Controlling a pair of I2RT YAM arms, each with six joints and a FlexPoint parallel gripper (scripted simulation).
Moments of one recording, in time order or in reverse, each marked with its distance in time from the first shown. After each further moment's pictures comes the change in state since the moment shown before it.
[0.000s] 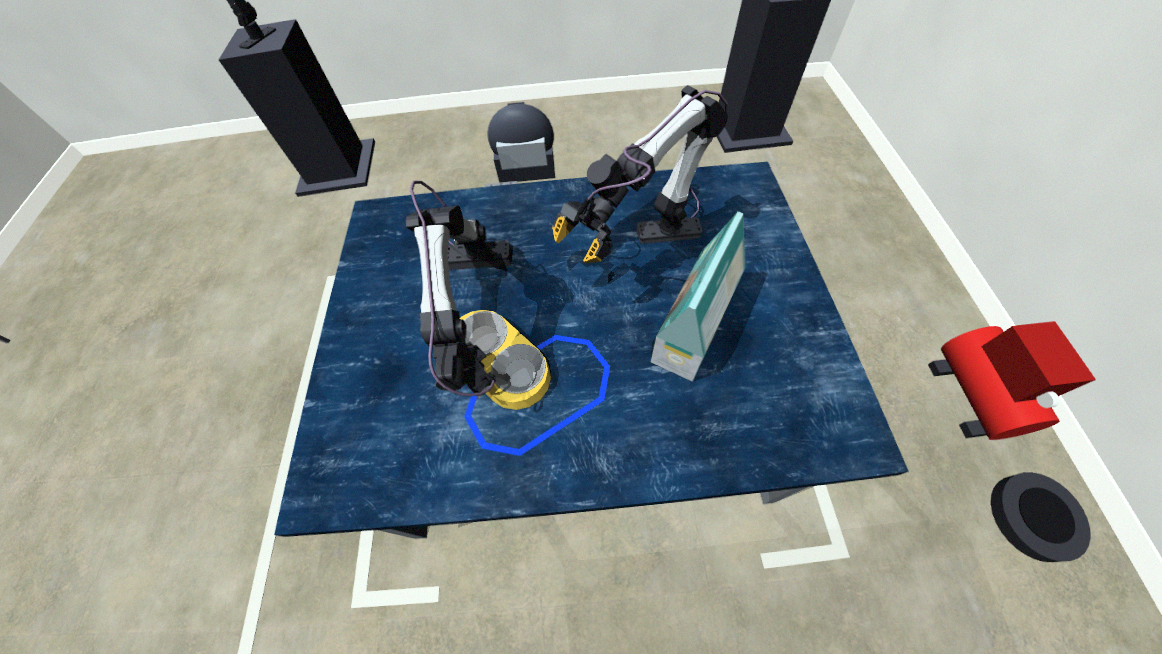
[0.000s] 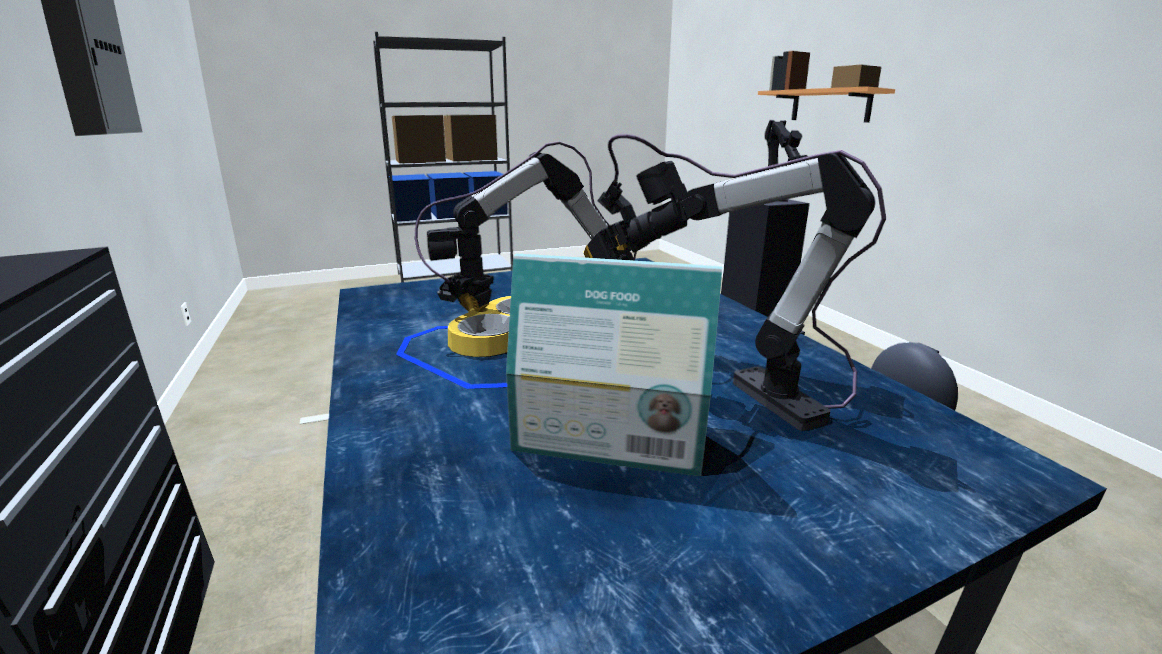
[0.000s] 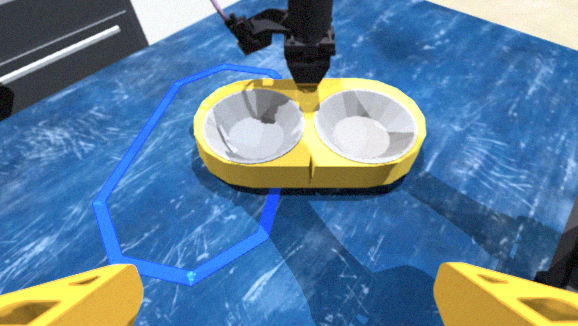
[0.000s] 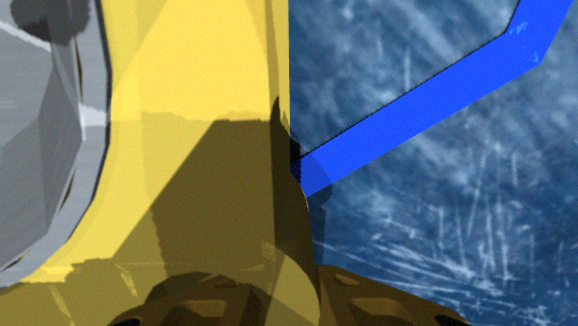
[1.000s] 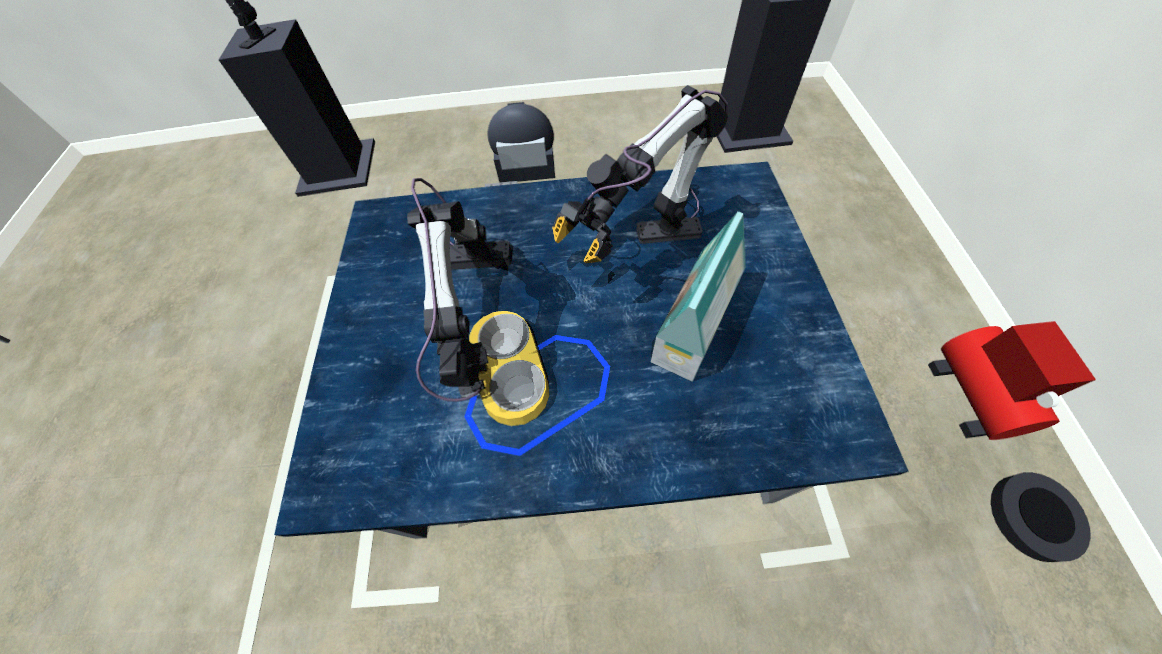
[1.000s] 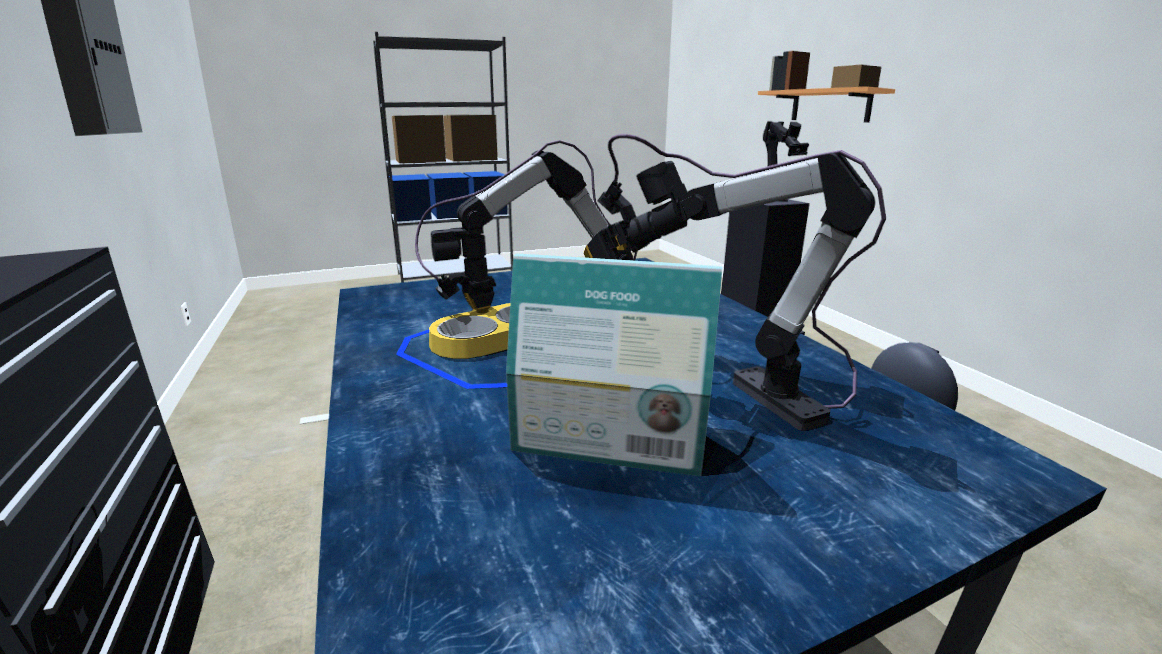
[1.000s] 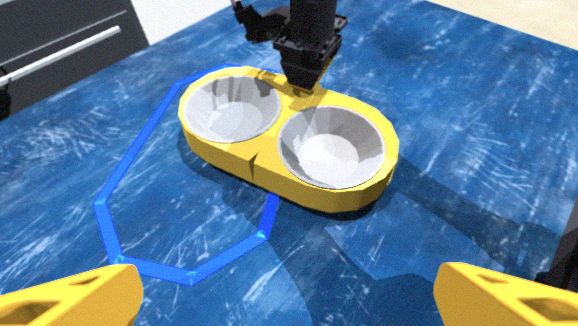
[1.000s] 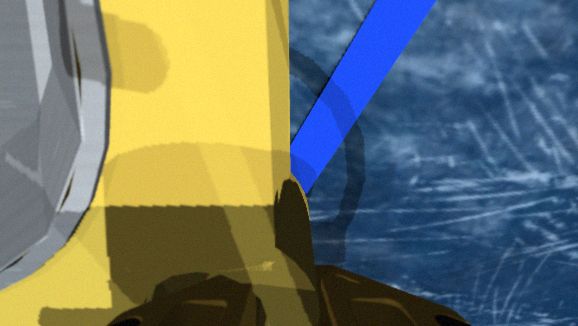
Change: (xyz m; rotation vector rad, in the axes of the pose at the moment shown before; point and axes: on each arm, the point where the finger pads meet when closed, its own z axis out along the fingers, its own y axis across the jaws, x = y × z) left arm 0.000 0.000 0.000 -0.001 0.000 0.000; right arm 0.003 0.012 0.000 -0.006 0.005 0.473
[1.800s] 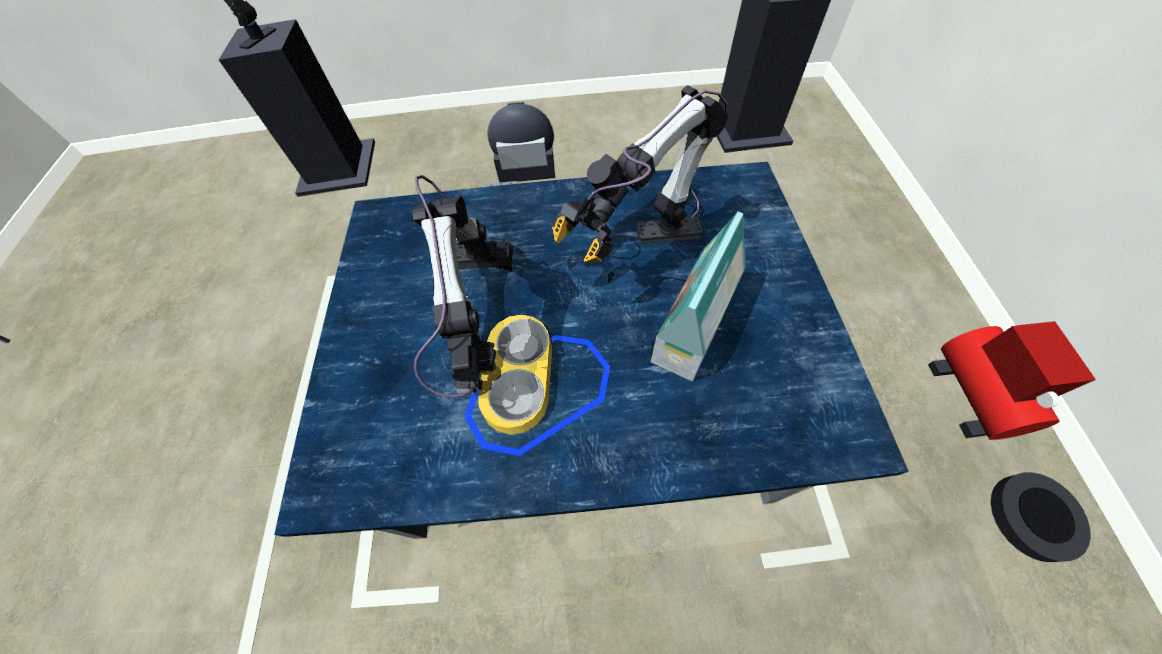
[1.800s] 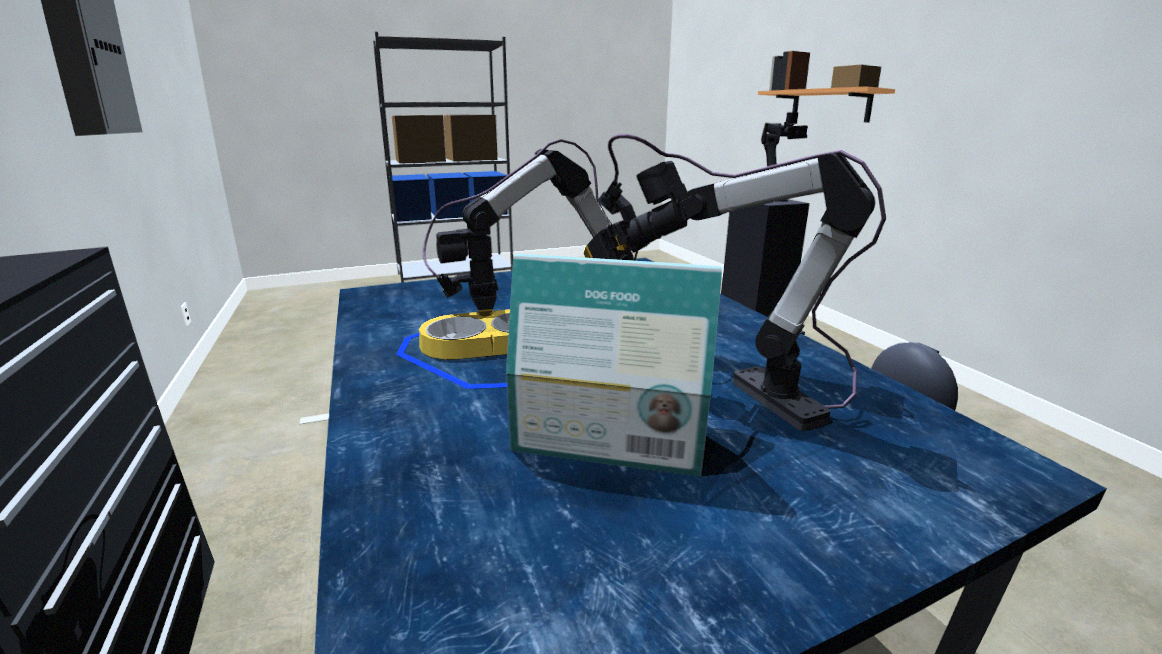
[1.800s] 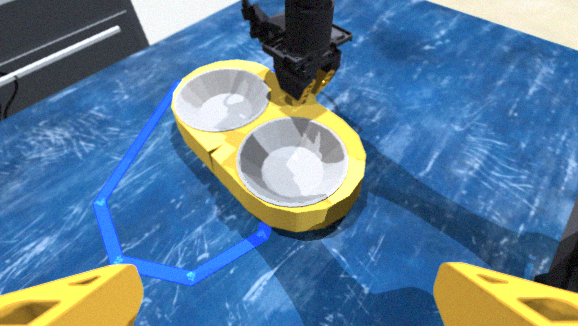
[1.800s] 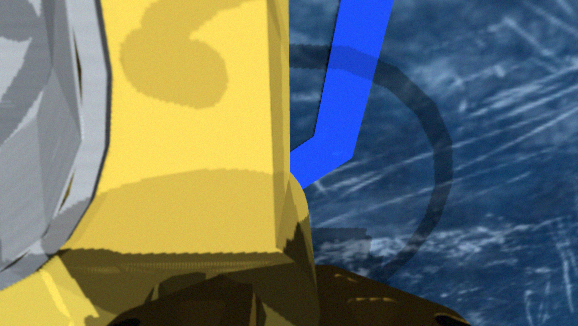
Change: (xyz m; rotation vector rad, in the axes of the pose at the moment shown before) left arm 0.000 0.000 0.000 0.000 0.000 0.000; right arm 0.005 0.023 0.000 -0.001 -0.002 0.353
